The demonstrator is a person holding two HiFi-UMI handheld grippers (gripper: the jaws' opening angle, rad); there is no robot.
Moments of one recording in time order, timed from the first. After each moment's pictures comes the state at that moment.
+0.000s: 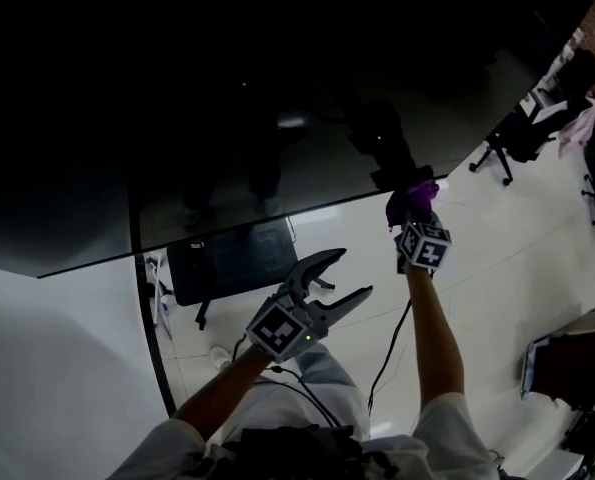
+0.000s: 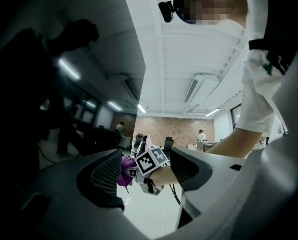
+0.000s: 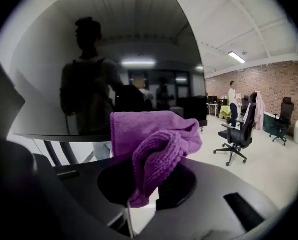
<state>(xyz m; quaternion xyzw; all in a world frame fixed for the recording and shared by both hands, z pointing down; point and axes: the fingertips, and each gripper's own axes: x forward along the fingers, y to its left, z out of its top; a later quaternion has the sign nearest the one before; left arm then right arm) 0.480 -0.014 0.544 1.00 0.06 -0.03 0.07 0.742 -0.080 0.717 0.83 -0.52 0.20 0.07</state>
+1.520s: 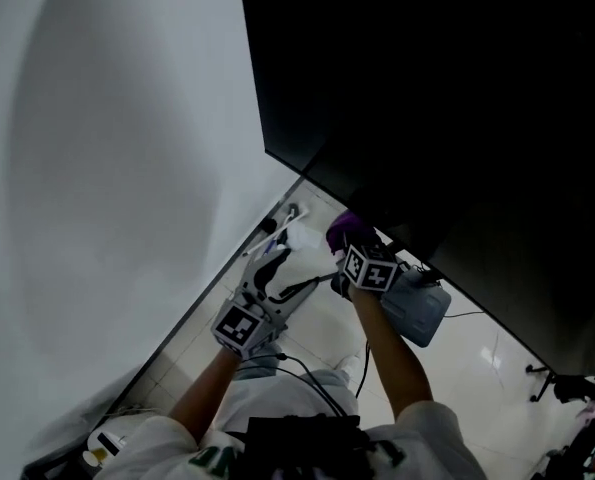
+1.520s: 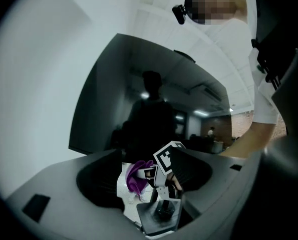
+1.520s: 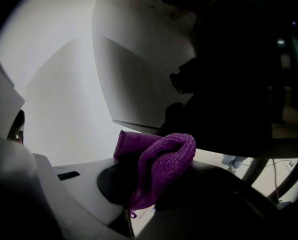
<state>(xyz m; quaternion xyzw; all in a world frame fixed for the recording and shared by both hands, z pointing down) -0.125 -0.199 0.565 0.88 -0.47 -0.04 0.09 -0.050 -0.369 0.722 0.45 -0.85 0.23 0.15</state>
